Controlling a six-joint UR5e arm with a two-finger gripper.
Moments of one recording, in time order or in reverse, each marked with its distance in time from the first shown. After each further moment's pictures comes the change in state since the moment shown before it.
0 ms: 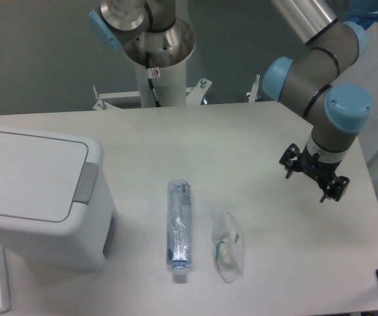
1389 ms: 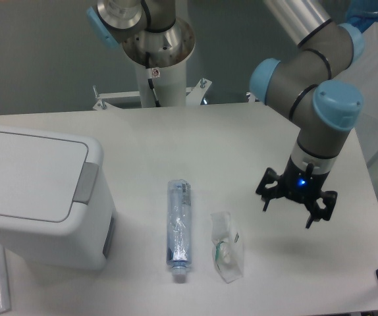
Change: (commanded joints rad) arm -0.153 -0.008 0.144 0.074 -0.276 -0.673
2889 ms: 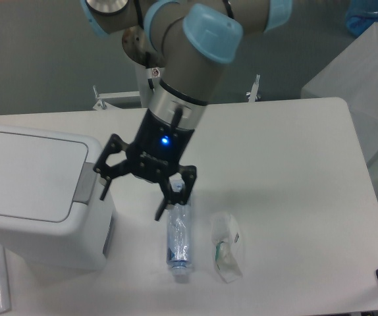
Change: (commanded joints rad) arm -0.236 0.311 -0.184 0.003 -0.319 -0.421
